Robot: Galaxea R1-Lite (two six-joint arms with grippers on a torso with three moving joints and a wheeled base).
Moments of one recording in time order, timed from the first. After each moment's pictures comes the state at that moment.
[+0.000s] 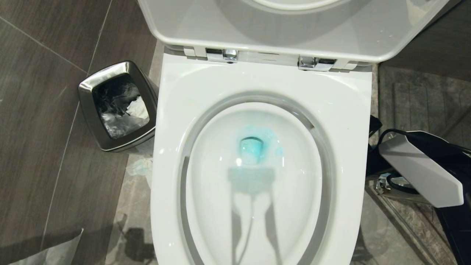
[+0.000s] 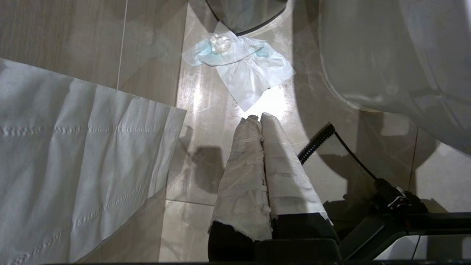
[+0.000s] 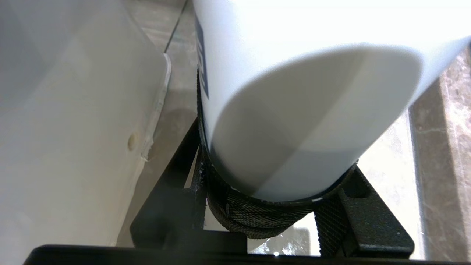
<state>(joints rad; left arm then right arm) 0.00 0.00 0.00 0.01 0.00 0.00 0.12 2.51 -1.56 -1.38 -0.13 -0.13</state>
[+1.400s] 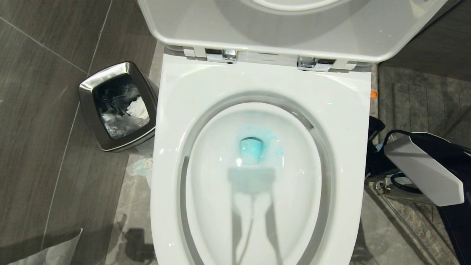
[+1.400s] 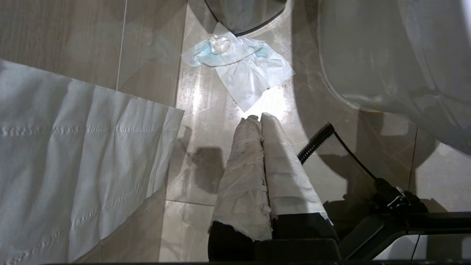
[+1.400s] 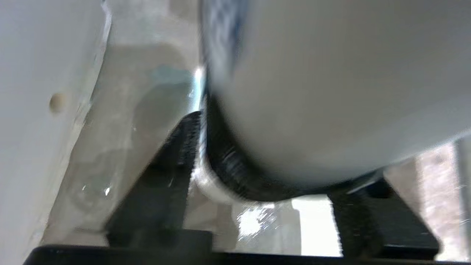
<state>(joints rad) 0.00 0.00 0.00 0.01 0.00 0.00 0.07 2.53 -1.56 -1.30 -0.18 -0.14</state>
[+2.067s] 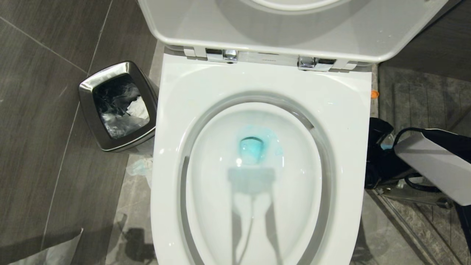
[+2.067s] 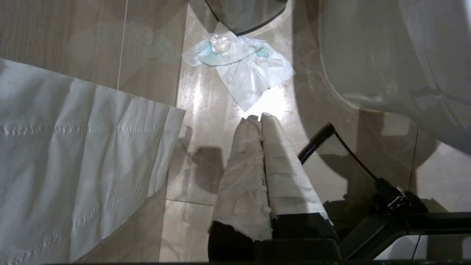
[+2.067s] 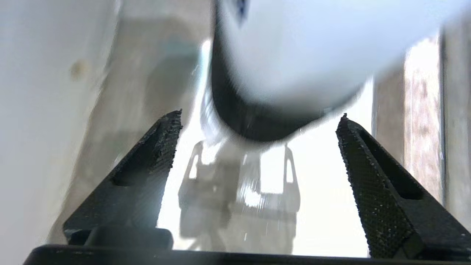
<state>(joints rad) 0.00 0.00 0.00 0.01 0.00 0.00 0.08 2.40 -1.32 -1.33 -0.17 -0.13</state>
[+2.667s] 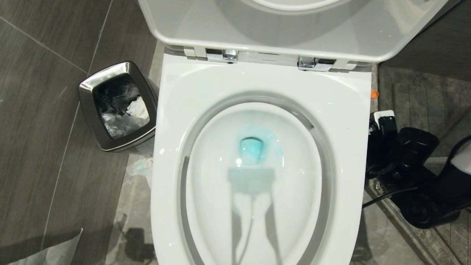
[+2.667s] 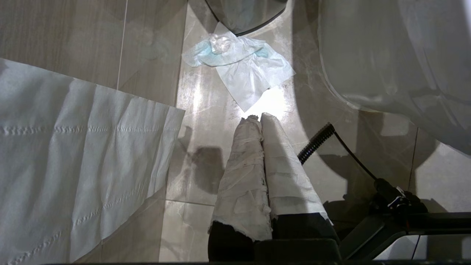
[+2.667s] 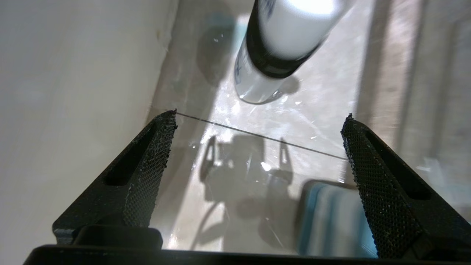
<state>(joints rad) 0.00 0.00 0.00 0.01 0.00 0.00 0.15 2.01 -0.70 -1.43 -0.18 -0.13</state>
